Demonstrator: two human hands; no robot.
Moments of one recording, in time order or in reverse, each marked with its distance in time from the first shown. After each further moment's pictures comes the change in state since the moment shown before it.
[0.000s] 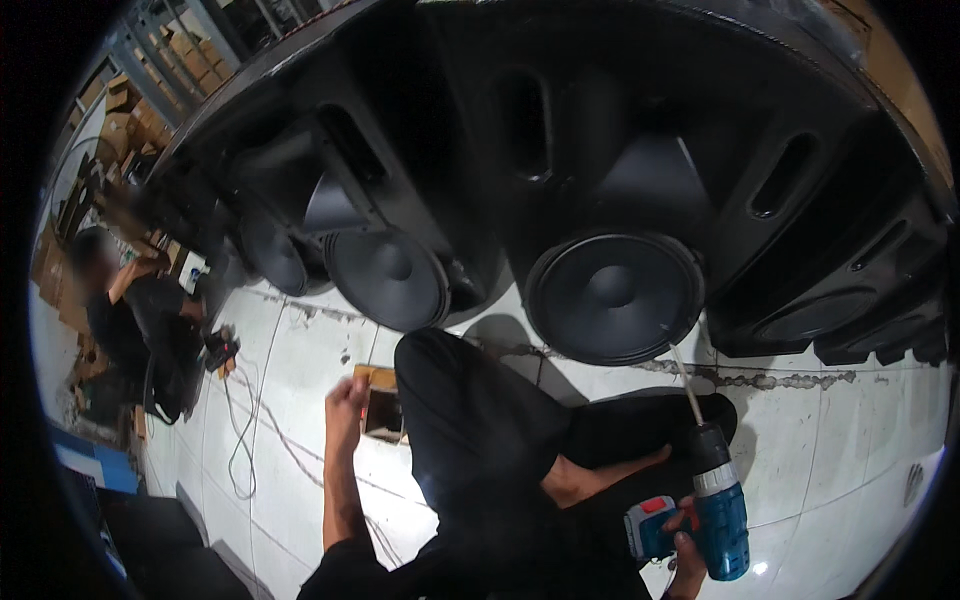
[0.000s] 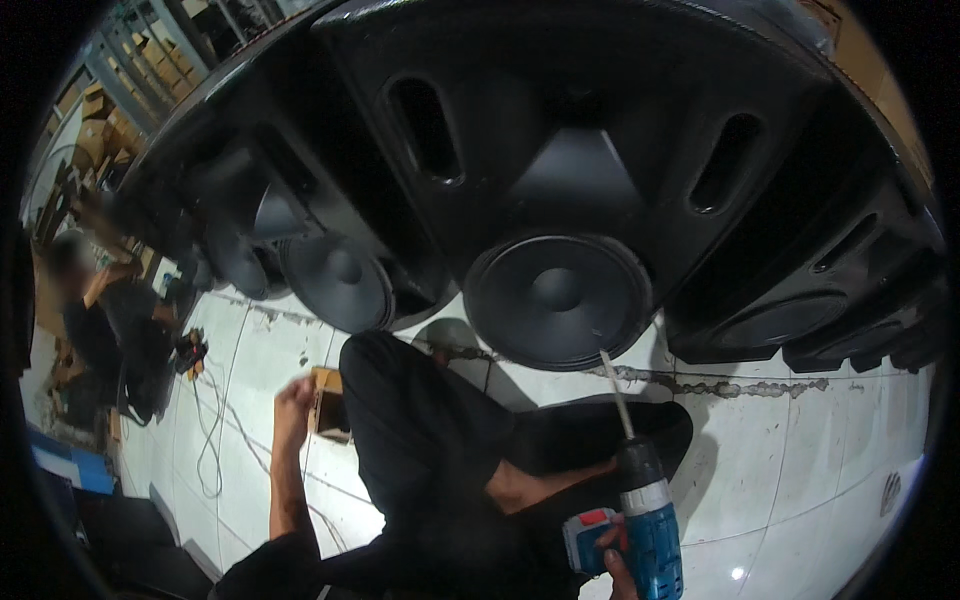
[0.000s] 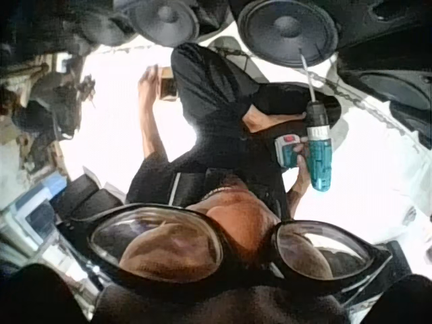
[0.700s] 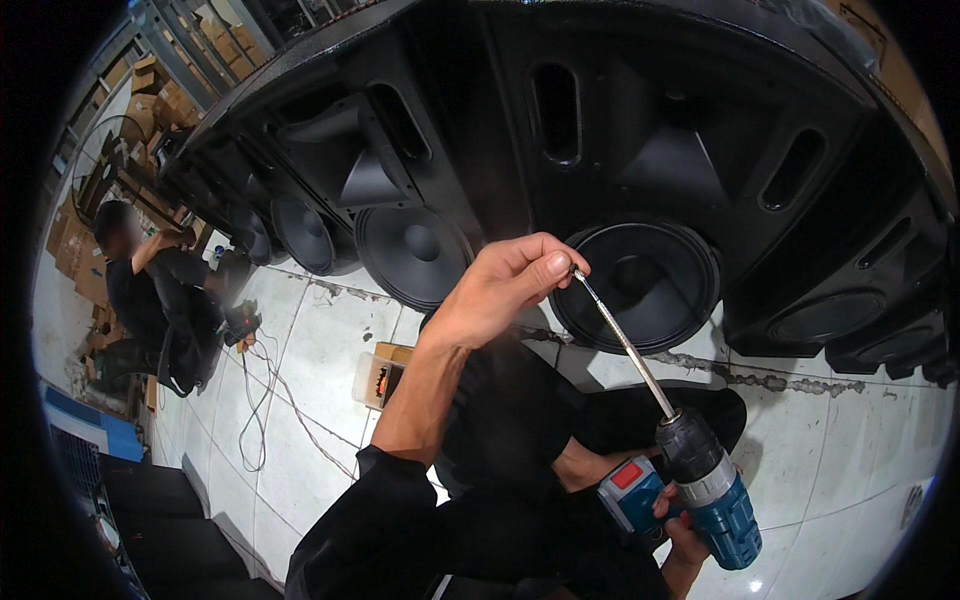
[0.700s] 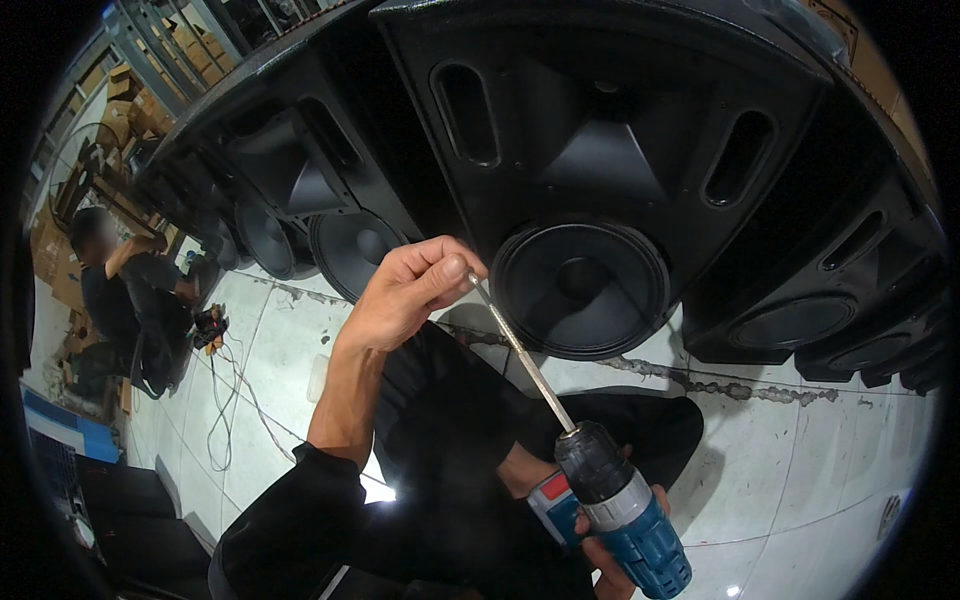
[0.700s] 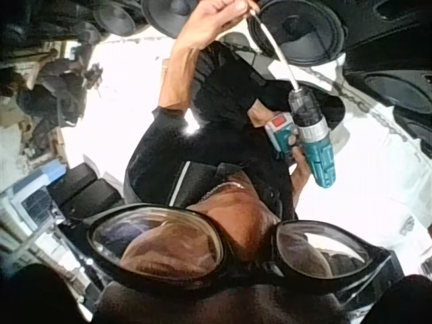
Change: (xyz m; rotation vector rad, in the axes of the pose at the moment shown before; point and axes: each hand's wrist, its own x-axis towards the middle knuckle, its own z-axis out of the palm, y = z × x) left_hand -0.041 0.215 0.169 -0.240 -0.972 0.431; right_hand 0.014 0.004 0.016 0.354 -0.239 -0.283
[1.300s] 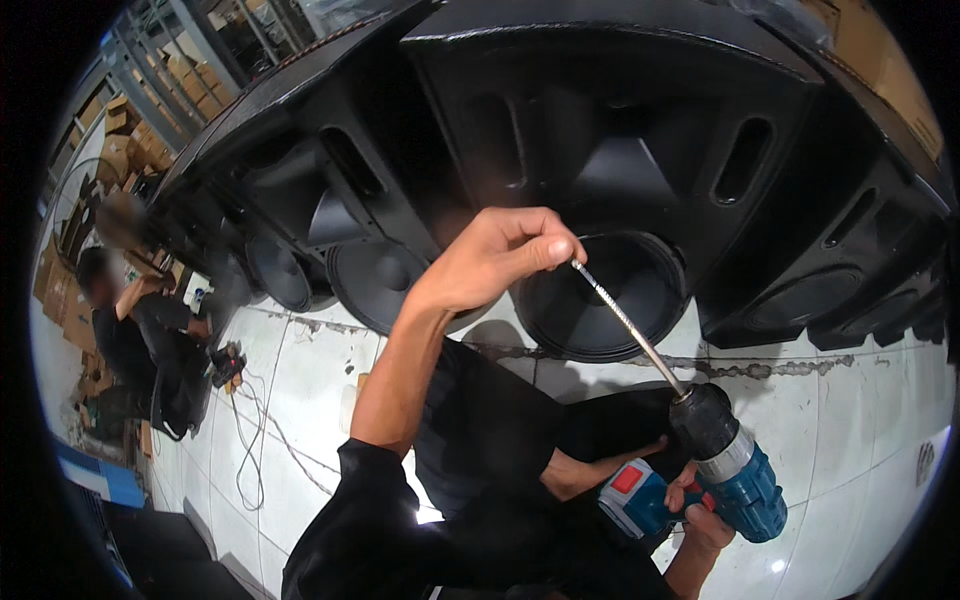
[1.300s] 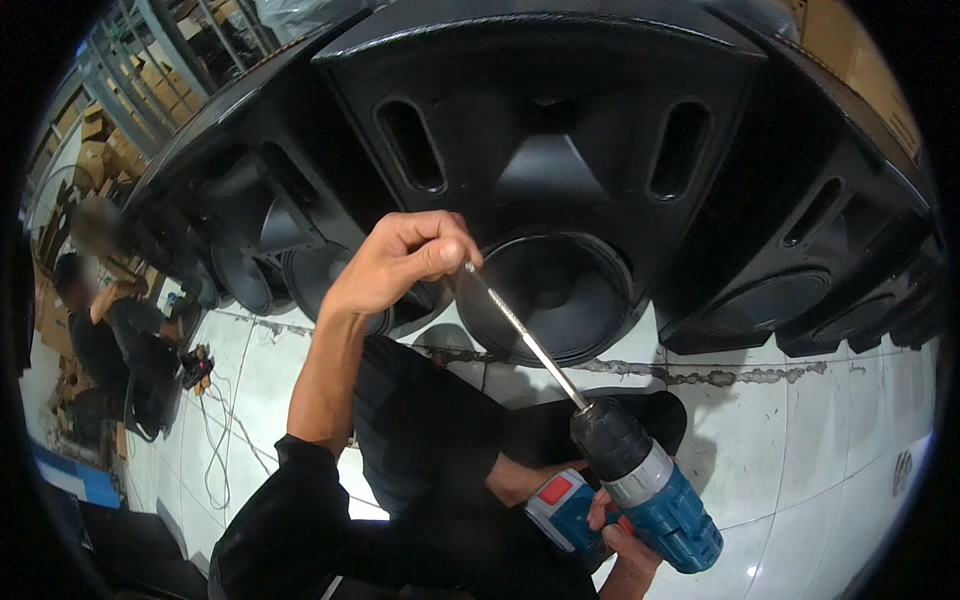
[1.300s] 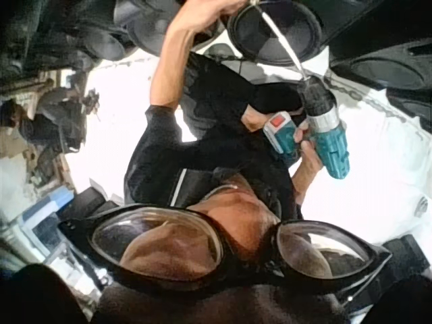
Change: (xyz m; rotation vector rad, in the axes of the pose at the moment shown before) left_hand 0.055 0.035 0.011 0.251 -0.171 0.153; right_hand 0.033 -0.042 0.007 0.143 -0.006 0.065
